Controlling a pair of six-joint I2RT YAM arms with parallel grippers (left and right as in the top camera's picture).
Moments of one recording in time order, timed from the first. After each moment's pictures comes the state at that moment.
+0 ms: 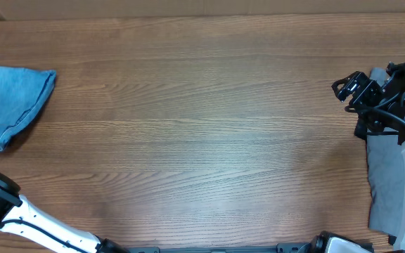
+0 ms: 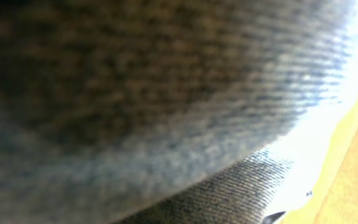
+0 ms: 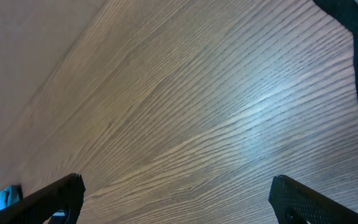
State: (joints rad) left arm 0.95 2.32 1.94 -0.90 0.45 -0.65; right arm -0.33 1.36 1.29 -0.93 -0.40 0.41
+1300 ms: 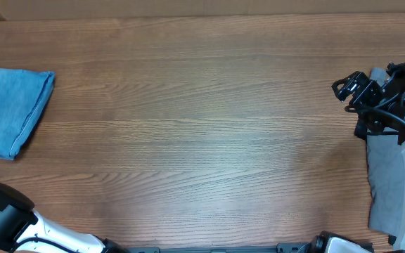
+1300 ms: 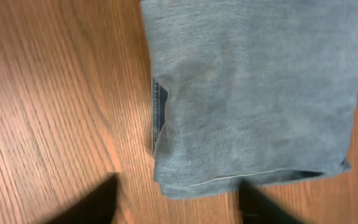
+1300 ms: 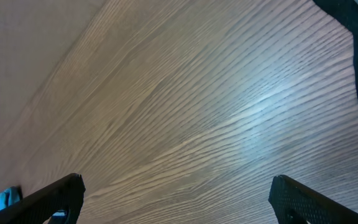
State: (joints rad) left arm 0.94 2.02 1.96 -1.18 0.08 -0.52; right arm -0.33 1.36 1.29 -0.93 -0.40 0.41
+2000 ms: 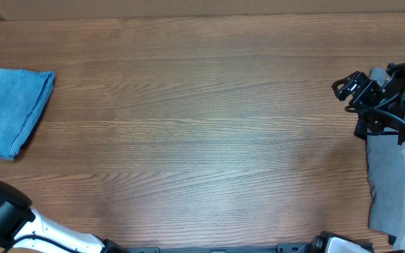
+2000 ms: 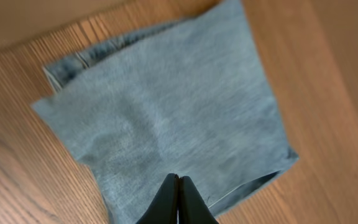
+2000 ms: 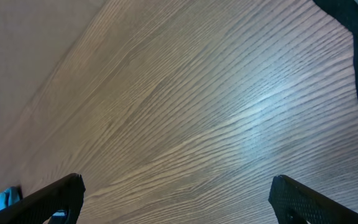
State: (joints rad) left arm 0.94 2.06 1.96 -0.93 0.27 -0.28; right arm -0.33 1.36 1.29 -0.92 -0.40 0.41
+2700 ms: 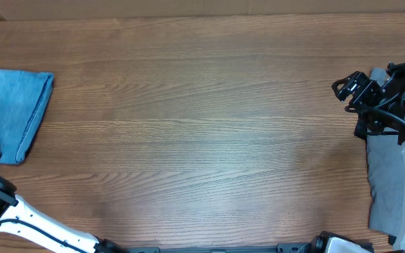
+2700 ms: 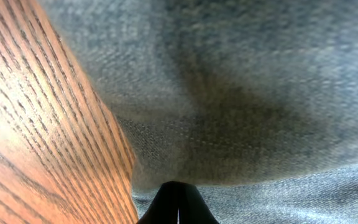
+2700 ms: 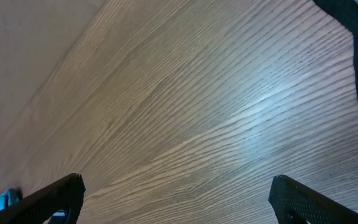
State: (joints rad) left arm 0.98 2.39 1.99 -1.14 0.22 -0.44; right arm -0.33 1.36 1.29 -0.93 -0.40 0.41
